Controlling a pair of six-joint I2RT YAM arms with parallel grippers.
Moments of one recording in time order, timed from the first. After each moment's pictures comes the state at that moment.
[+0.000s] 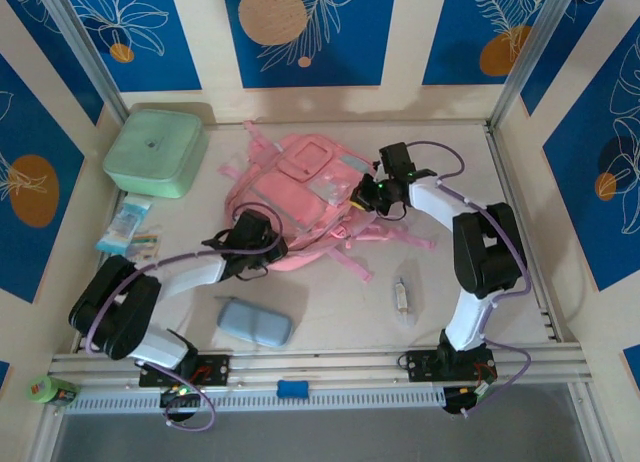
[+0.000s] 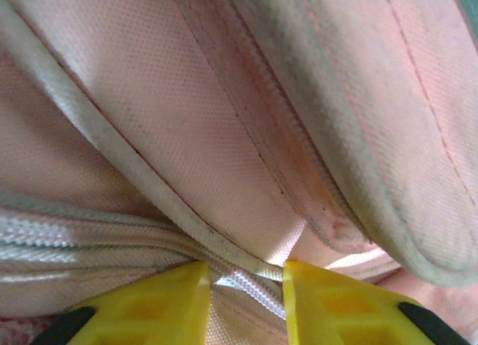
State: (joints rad) left arm -0.57 1.48 0.67 -0.08 0.04 -0.92; right arm 0.29 1.80 1.23 -0.40 -0.47 0.78
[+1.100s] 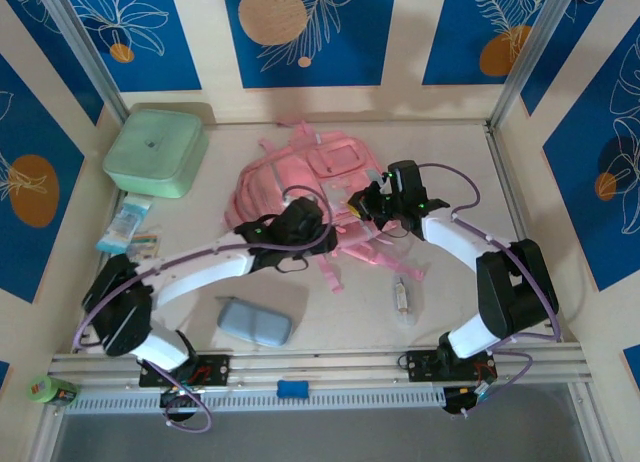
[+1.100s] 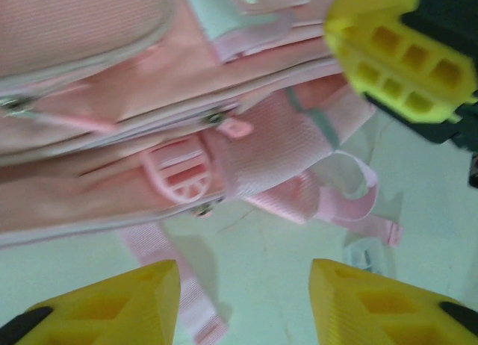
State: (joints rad) left arm -0.92 1.56 1.13 -0.39 -0.14 -0.89; right arm 0.35 1.52 0.92 -0.09 -0.50 1.18
